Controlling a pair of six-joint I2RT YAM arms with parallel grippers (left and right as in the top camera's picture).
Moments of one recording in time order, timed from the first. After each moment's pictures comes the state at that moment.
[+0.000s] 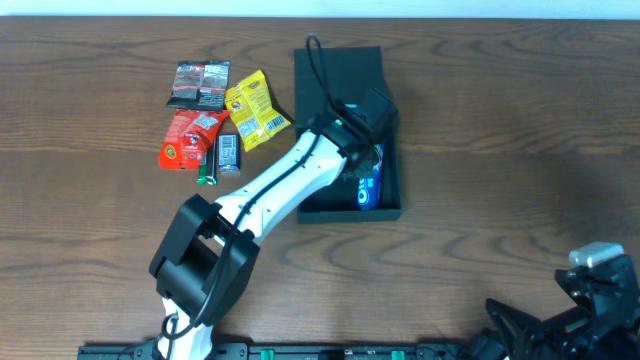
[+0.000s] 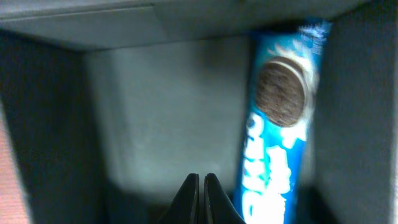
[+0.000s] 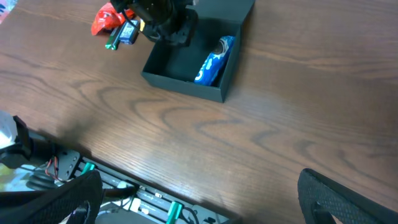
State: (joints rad) left arm -0.72 2.00 1.60 -0.87 -0.11 -0.61; right arm 0.76 0.72 1.67 -1.69 0.17 0.43
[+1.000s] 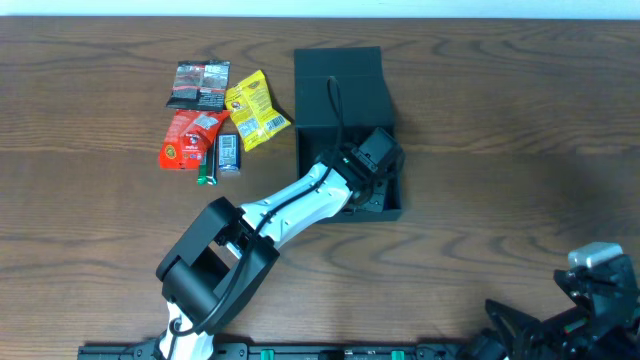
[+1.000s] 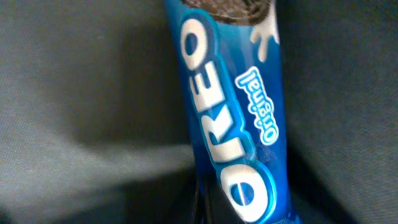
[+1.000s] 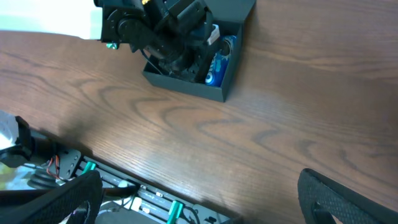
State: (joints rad) left arm -0.80 1.99 1.37 -0.59 0.08 -0.58; right arm 0.76 0.72 1.67 -1.69 0.16 0.43
